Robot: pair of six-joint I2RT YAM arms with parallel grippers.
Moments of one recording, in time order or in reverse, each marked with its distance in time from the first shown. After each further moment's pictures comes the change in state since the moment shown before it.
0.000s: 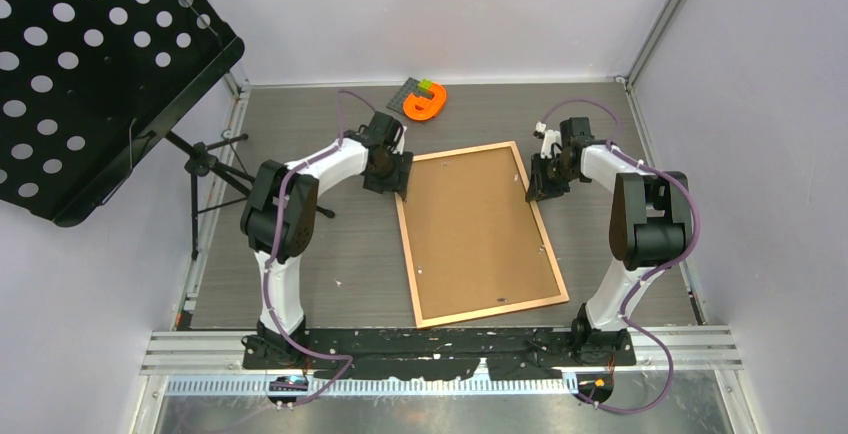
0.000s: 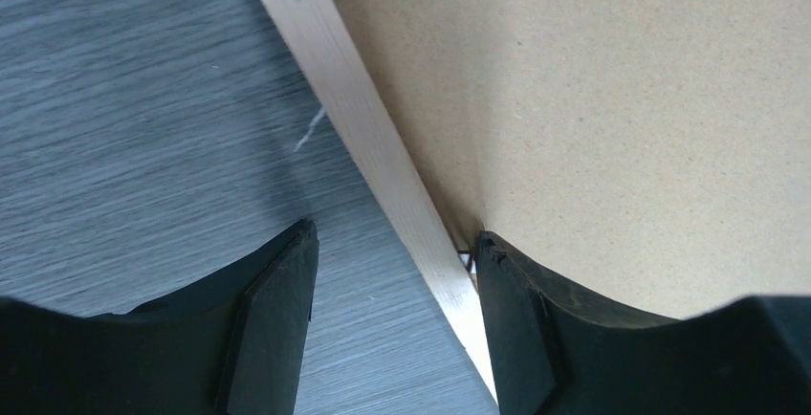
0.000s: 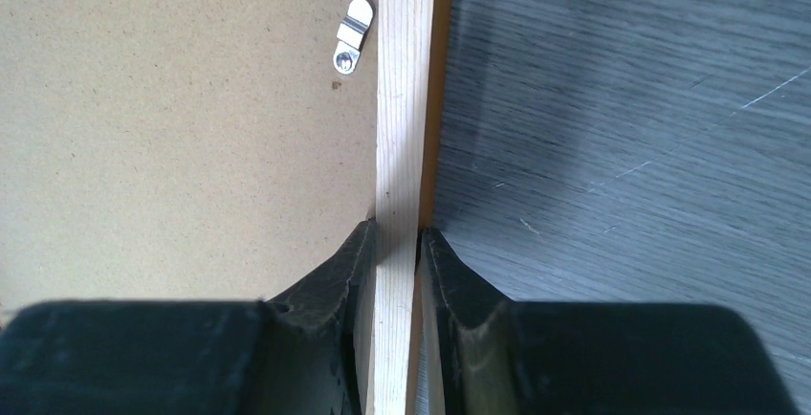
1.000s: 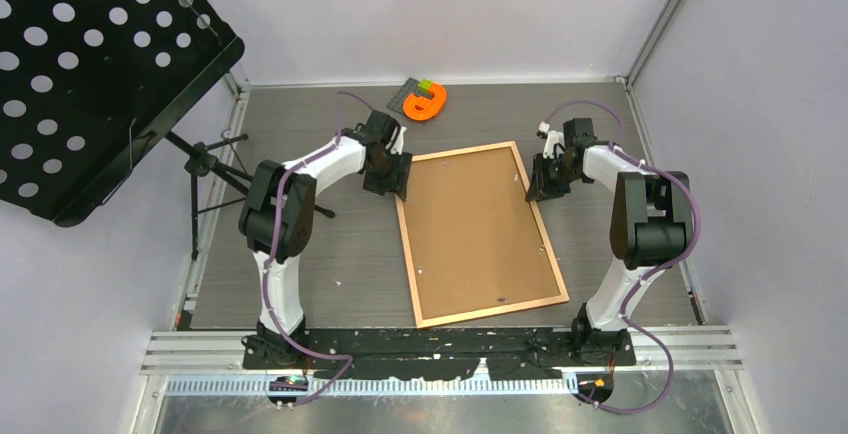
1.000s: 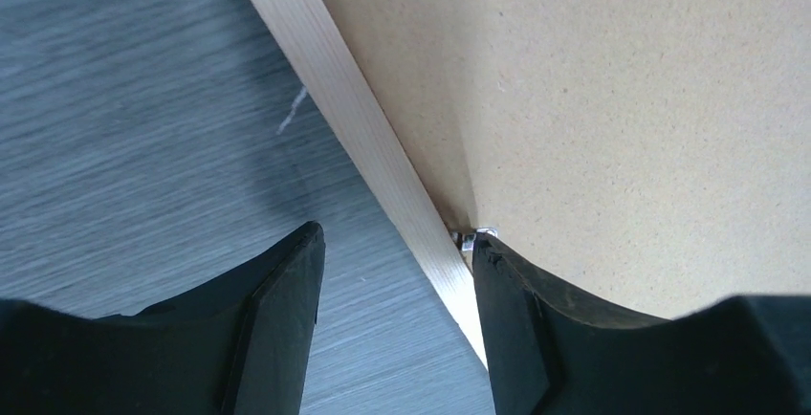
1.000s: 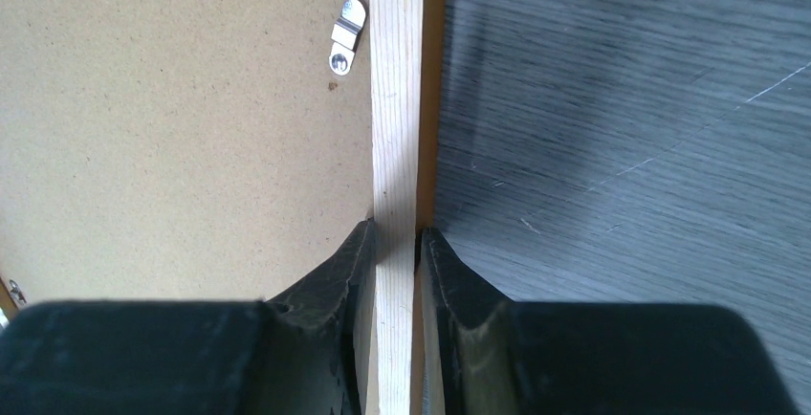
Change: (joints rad) left arm 0.018 -0.006 0.003 -0.034 0.076 0.021; right arm -0.026 0.004 -0.006 0.007 -0.027 0.023
